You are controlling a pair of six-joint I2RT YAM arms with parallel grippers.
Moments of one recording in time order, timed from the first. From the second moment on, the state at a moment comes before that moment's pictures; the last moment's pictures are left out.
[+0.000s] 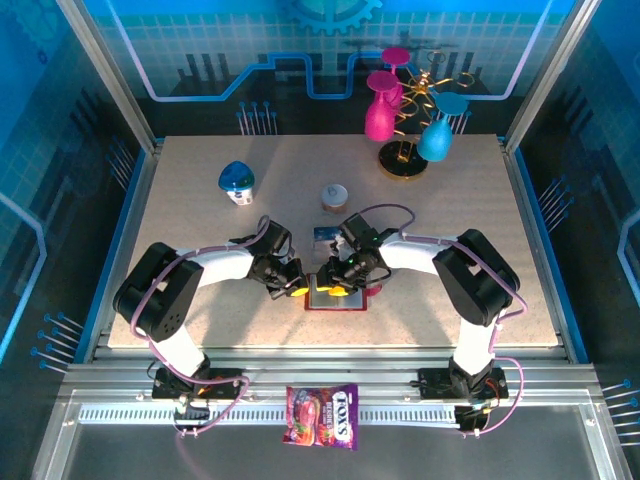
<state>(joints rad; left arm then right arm) -0.47 1.68 0.80 -0.33 0.53 -0.93 0.66 1.84 1.03 -0.39 -0.62 0.75</state>
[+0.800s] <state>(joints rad) -0.47 1.71 0.83 -0.38 0.53 -0.90 0.63 1.80 0.98 -0.38 -0.61 0.75</state>
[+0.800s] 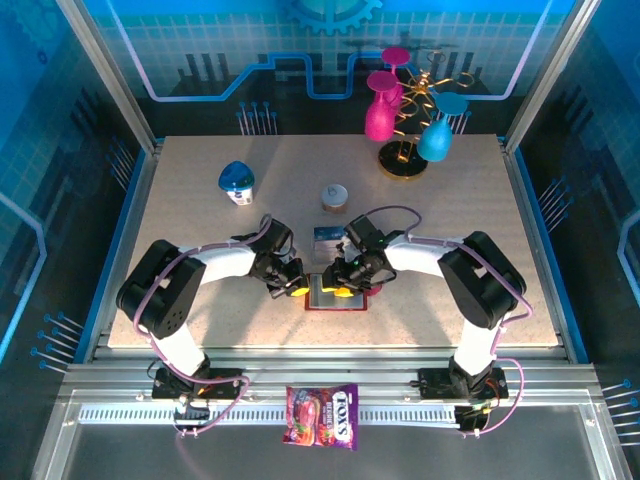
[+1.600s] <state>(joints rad) -0.50 1.61 0.83 -0.30 0.54 -0.96 0.56 1.79 0.83 -0.12 -0.76 0.80</state>
